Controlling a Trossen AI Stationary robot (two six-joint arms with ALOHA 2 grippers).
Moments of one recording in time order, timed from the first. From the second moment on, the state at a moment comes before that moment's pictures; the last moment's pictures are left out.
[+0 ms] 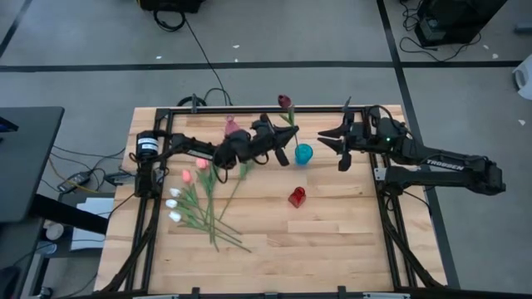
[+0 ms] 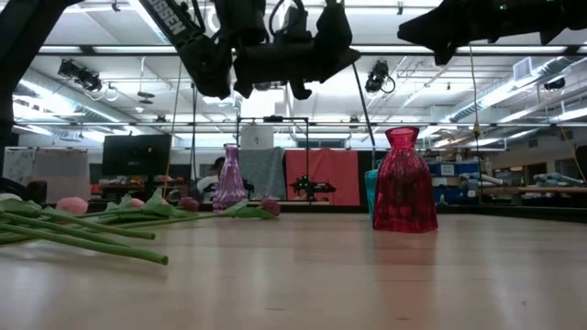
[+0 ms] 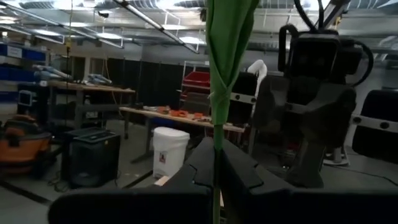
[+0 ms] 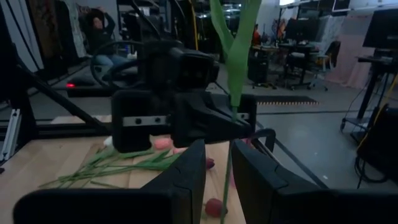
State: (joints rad) left arm 0.18 1.93 1.09 1.18 -0.19 -0.09; right arm -0.36 0.70 0.53 0.15 -0.18 -0.05
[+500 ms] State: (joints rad) left arm 0.22 2.01 1.21 1.16 -0.15 -0.13; right arm -0.32 0.70 0.53 0.16 -0.18 -0.06
